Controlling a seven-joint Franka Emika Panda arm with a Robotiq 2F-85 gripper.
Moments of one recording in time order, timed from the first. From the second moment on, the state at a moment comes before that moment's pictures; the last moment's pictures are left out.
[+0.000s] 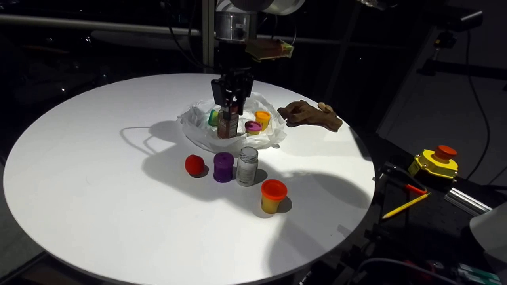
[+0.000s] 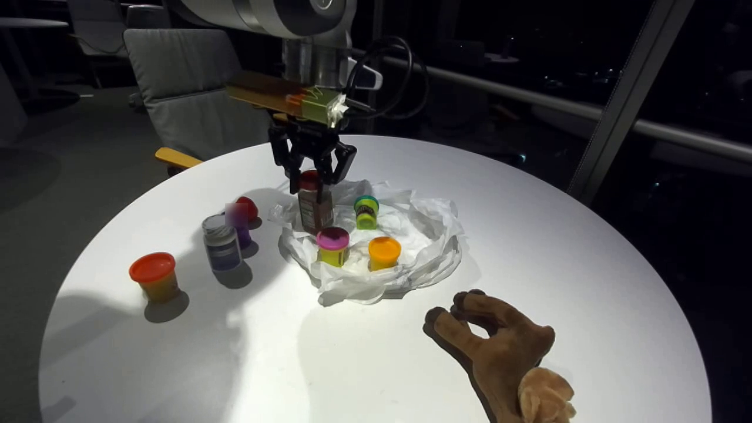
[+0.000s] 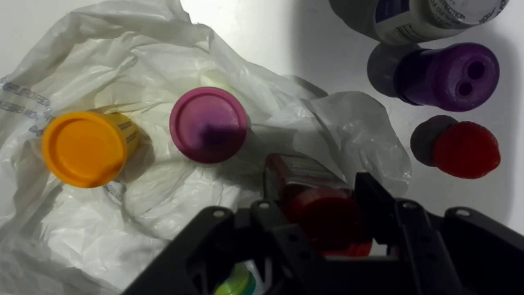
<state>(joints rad) 0.05 0.50 0.06 -1.93 0.01 2.36 0.01</state>
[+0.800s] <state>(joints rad) 0.07 0.37 0.11 -1.97 0.06 2.36 0.01</state>
